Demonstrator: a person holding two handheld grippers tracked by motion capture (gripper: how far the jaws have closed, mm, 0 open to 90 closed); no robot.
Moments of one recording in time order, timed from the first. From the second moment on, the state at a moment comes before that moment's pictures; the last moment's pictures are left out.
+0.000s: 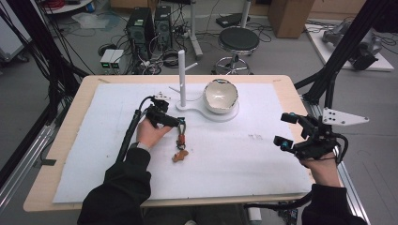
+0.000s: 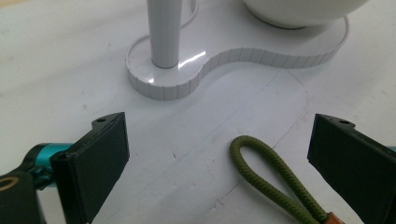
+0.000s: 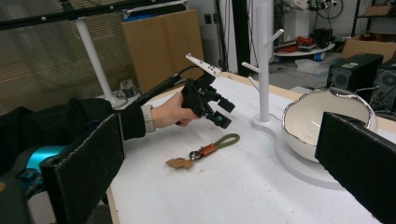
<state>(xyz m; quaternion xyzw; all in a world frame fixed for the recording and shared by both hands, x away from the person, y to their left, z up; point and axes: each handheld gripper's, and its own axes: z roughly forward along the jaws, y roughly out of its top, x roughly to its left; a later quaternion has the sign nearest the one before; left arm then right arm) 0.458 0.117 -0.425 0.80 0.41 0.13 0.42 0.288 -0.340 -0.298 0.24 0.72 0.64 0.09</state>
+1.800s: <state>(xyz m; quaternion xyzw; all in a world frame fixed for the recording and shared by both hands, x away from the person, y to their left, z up) 0.433 0.116 -0.377 0.81 0.35 0.16 0.45 0.293 -0.335 -0.303 0.25 0.73 0.63 0.08</state>
